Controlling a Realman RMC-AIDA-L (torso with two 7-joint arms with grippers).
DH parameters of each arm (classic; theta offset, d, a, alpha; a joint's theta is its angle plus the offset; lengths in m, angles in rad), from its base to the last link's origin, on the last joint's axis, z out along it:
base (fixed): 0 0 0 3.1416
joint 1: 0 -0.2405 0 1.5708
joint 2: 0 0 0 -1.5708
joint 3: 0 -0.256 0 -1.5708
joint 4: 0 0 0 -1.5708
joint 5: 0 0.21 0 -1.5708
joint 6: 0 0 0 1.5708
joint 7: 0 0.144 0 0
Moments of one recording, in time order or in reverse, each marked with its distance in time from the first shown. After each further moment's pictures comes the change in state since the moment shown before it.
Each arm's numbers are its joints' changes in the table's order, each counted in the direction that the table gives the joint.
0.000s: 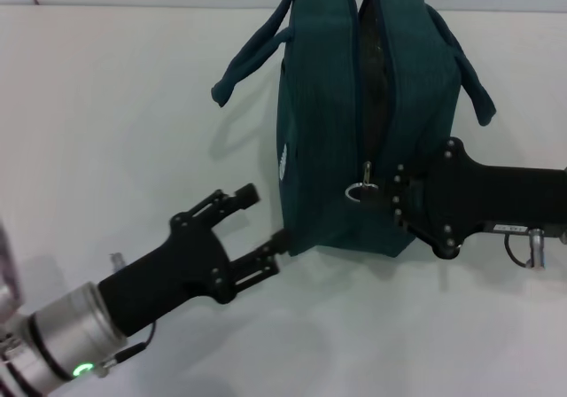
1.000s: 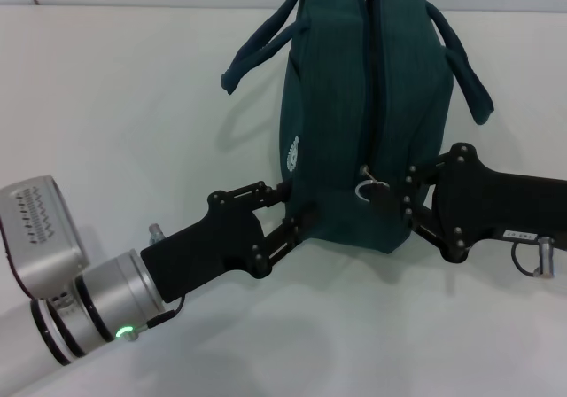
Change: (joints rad) left arm 0.091 0.000 0.002 -0.057 0.012 -0.169 0.047; right arm 0.021 -0.001 0.001 -0.064 0.058 -0.019 0.013
